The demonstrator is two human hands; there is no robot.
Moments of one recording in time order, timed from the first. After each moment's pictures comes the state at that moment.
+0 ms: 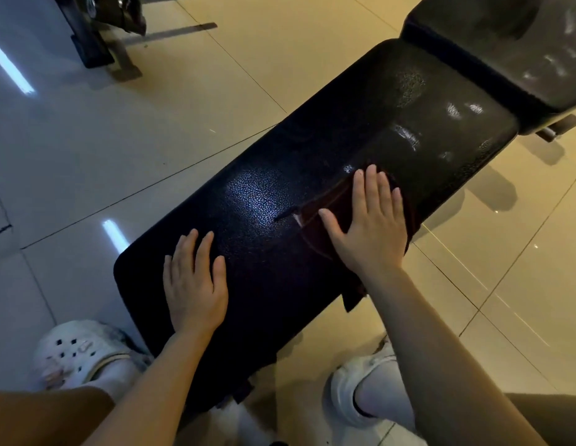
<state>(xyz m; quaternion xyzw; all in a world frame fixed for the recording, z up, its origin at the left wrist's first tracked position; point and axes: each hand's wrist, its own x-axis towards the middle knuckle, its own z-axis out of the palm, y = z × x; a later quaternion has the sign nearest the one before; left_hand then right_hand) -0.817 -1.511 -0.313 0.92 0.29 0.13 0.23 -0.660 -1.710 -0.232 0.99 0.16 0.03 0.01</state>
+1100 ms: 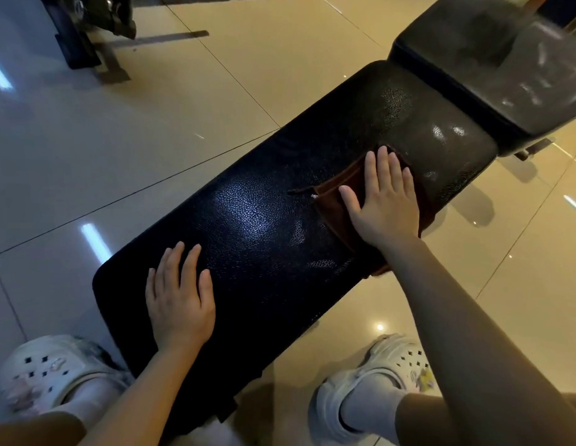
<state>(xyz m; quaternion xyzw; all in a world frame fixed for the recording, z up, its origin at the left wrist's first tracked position) -0.815 -1.513 -0.312 0.91 0.31 0.15 0.22 -0.592 -1.724 -0.205 0.98 0.17 0.02 0.06</state>
